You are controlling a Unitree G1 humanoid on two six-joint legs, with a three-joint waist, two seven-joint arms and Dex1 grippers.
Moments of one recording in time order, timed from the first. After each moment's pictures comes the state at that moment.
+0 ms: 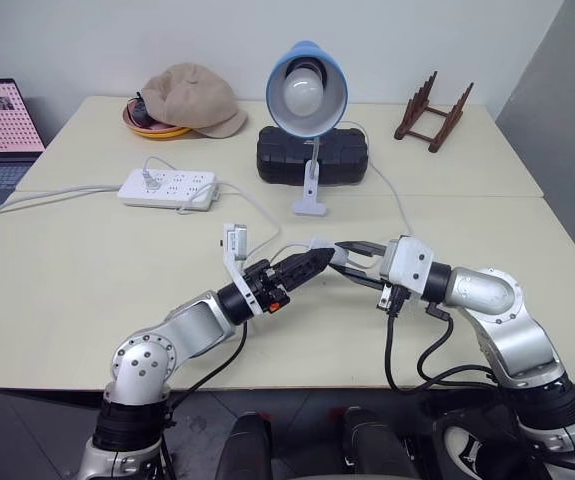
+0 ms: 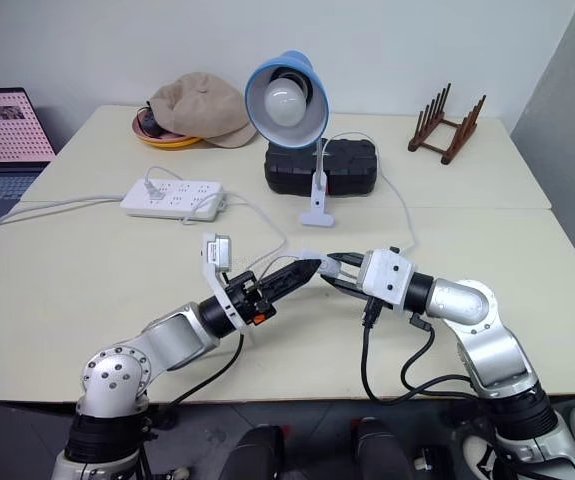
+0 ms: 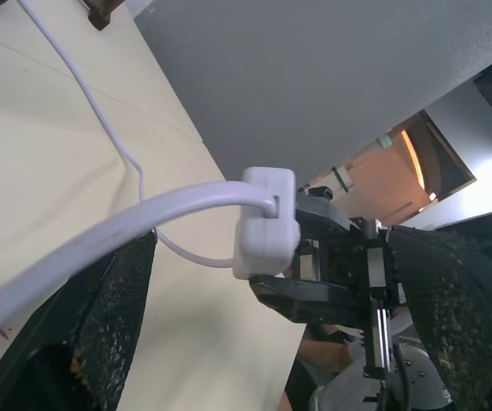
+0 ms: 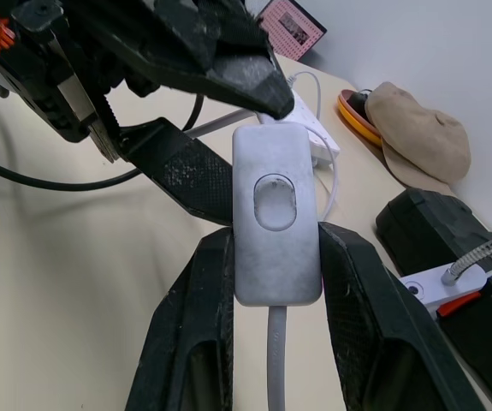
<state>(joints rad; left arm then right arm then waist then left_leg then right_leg) -0.24 0.36 0.02 -0.33 -1.44 0.84 -0.17 -0.33 -0.53 0.18 -0.34 0.12 0.10 0.84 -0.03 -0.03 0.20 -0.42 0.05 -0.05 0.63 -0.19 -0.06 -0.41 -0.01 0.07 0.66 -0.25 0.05</state>
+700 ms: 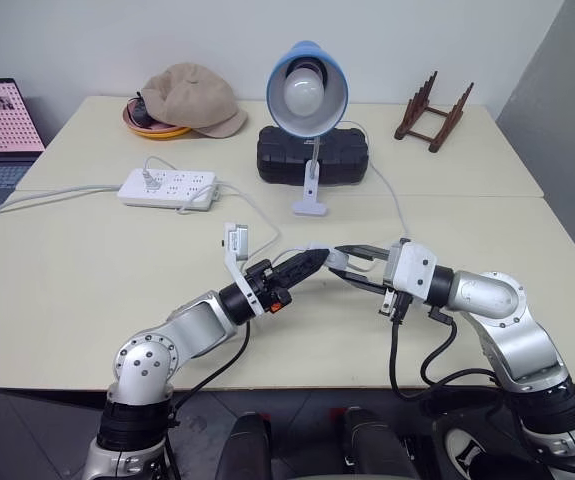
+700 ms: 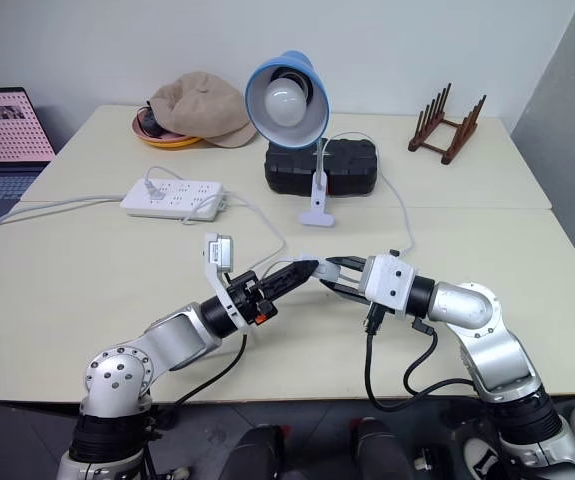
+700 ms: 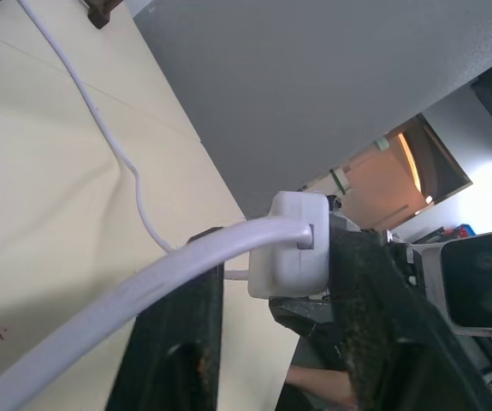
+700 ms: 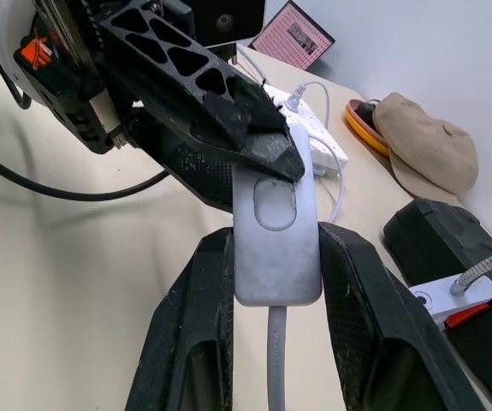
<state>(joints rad) -0.24 0.34 0.03 -0.33 -1.44 0.85 -0.16 -0.31 -0.55 0.18 -0.35 0.14 0.08 0.85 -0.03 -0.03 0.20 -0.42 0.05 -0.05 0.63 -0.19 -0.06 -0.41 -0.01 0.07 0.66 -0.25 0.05</state>
